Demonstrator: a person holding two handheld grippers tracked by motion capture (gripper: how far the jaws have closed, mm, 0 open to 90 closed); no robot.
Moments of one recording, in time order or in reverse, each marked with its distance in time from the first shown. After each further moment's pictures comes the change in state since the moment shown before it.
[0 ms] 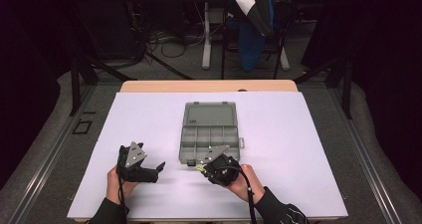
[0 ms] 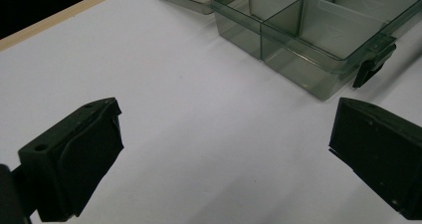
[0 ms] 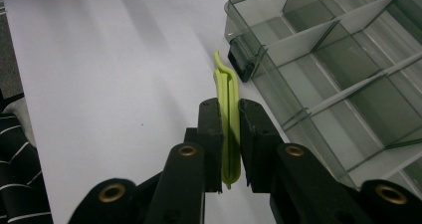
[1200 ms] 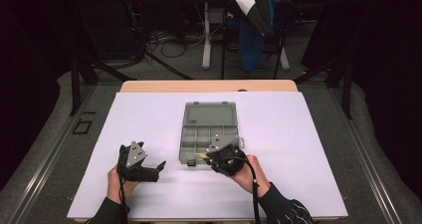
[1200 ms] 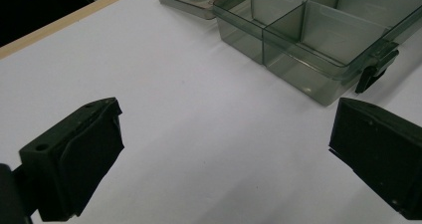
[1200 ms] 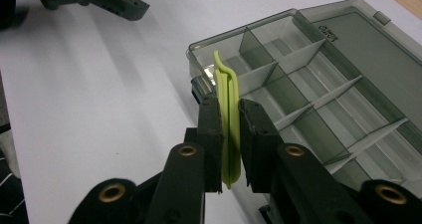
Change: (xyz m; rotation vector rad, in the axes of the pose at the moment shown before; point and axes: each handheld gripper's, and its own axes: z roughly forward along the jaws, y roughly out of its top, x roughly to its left) left arm -0.001 0.003 0.001 -0.010 0.016 0.004; right arm -0.019 0.014 -0.024 -0.096 -0.056 0.008
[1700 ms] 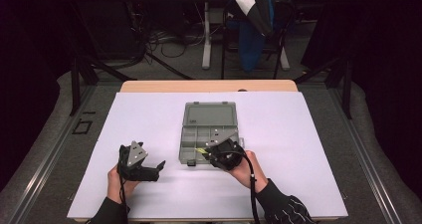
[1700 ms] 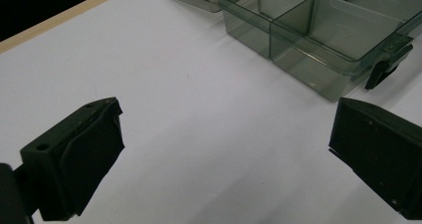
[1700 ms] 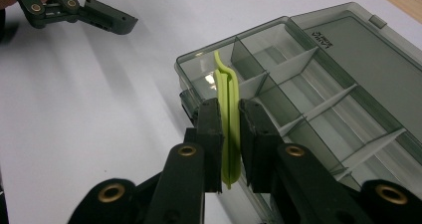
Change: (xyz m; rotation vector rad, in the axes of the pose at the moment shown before) left arm 0.002 -0.001 0.002 0.019 0.015 -0.019; right arm -0.011 0.006 0.009 -0.013 0.006 0.028
